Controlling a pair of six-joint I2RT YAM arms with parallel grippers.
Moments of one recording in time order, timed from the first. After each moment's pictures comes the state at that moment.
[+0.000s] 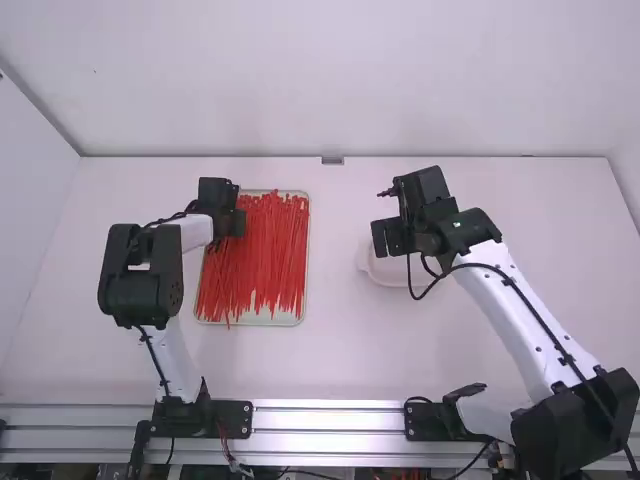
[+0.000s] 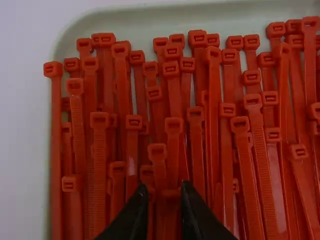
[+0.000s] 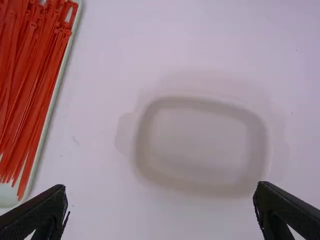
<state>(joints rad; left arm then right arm) 0.04 2.00 1.12 -0.07 -0.03 0.07 0.38 1.37 1.23 -0.88 0.04 0.10</state>
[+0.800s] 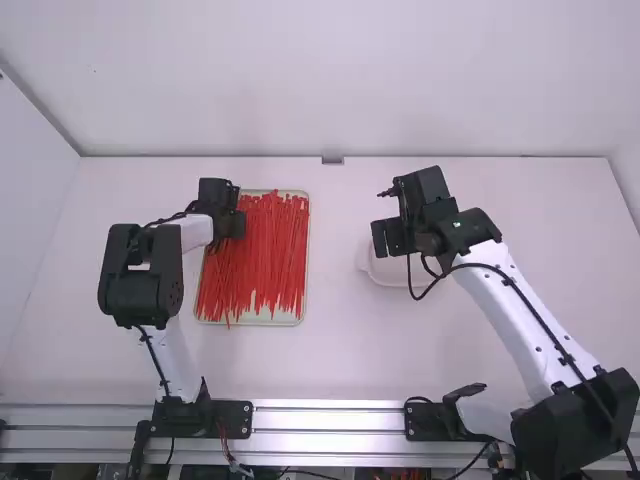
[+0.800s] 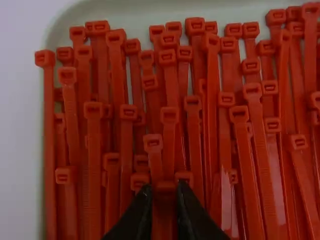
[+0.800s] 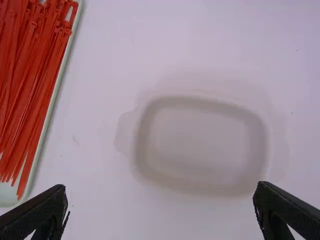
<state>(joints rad) 0.04 2.00 1.12 -0.09 -0.02 0.07 0.38 1.37 1.23 -0.88 0.04 0.10</state>
